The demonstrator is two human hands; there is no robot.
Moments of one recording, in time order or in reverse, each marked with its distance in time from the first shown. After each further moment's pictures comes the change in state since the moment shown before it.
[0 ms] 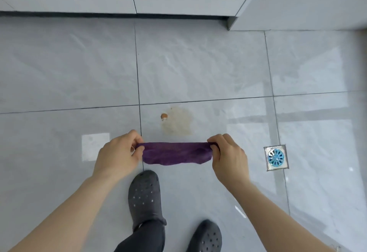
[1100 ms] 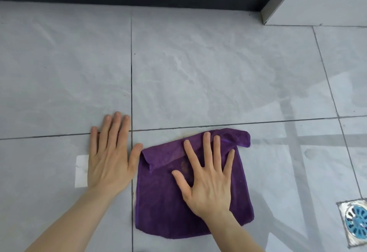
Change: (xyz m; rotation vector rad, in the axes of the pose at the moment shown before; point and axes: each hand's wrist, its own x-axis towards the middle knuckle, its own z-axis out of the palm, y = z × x) left_hand 0.194 -0.101 0.133 0.356 0.421 0.166; right_hand 0.128 0.046 0.254 -0.341 0.177 -0.236
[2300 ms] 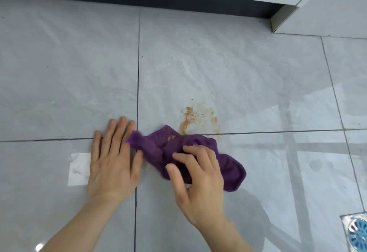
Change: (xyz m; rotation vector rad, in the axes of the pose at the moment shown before) left_hand 0.002 -0.001 0.003 -0.038 0.026 0.000; right_hand 0.029 -0.047 -0.046 0.550 0.243 -0.069
